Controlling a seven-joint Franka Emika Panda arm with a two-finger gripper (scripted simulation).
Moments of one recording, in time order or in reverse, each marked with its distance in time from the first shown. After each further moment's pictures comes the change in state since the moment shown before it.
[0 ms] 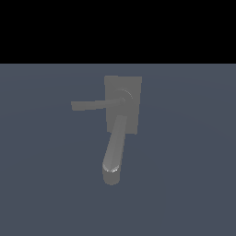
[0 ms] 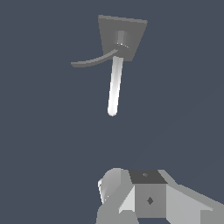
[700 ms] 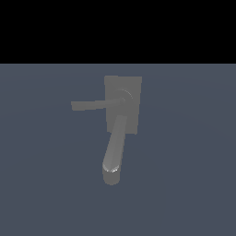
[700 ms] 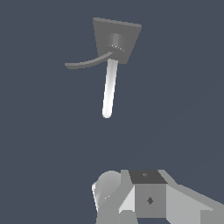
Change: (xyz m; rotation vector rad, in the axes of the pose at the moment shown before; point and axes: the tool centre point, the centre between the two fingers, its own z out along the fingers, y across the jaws) arm 0.003 0.003 0.002 -0.049 0.017 -0.003
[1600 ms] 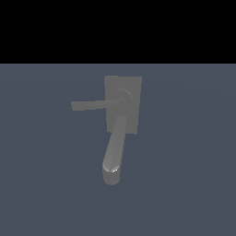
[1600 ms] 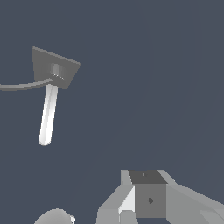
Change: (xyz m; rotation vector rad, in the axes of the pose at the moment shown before) arm 0.017 0.019 -0.045 -0.518 0.182 0.045
